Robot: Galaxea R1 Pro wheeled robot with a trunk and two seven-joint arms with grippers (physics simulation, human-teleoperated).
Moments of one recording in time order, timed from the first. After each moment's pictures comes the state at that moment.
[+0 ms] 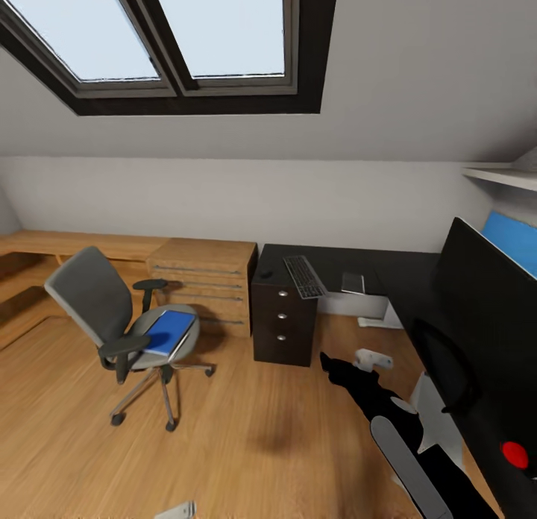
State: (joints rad) left arm -0.14 -0.01 -0.37 -0.64 0.53 -0.04 0.44; right arm -0.31 -0.17 0.38 -1.57 -0.76 0.40 -0.51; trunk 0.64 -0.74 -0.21
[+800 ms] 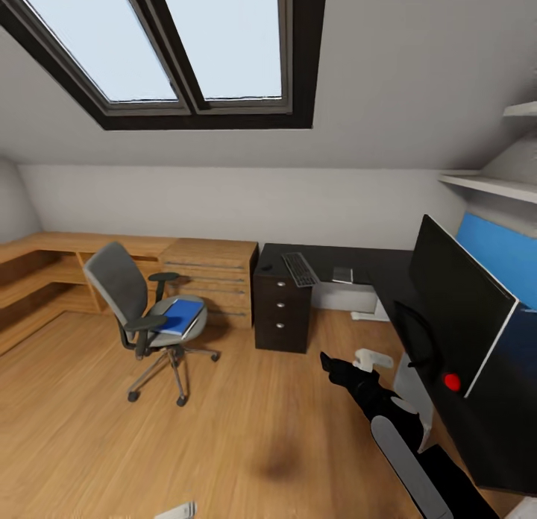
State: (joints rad) left arm -0.14 -0.01 -0.37 -0.64 0.53 -0.04 0.44; right arm -0.31 -0.17 0.38 -1.57 -0.76 0.40 -0.51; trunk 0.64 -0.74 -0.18
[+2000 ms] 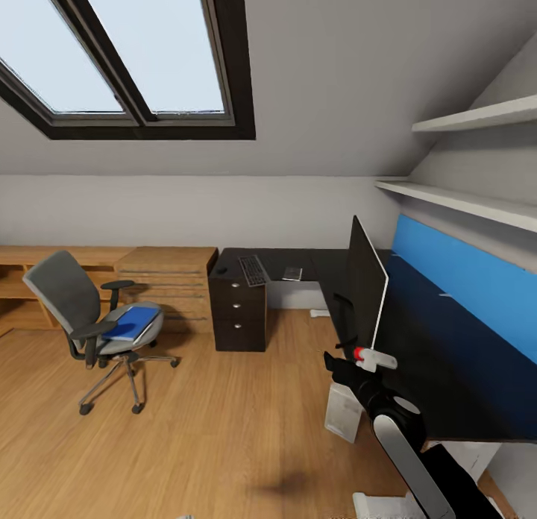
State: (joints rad) left arm -0.14 -0.01 -0.37 -0.58 0.53 -0.05 0.44; right arm -0.31 -0.17 0.37 -1.56 -0.76 0.39 -0.52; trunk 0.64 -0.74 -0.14
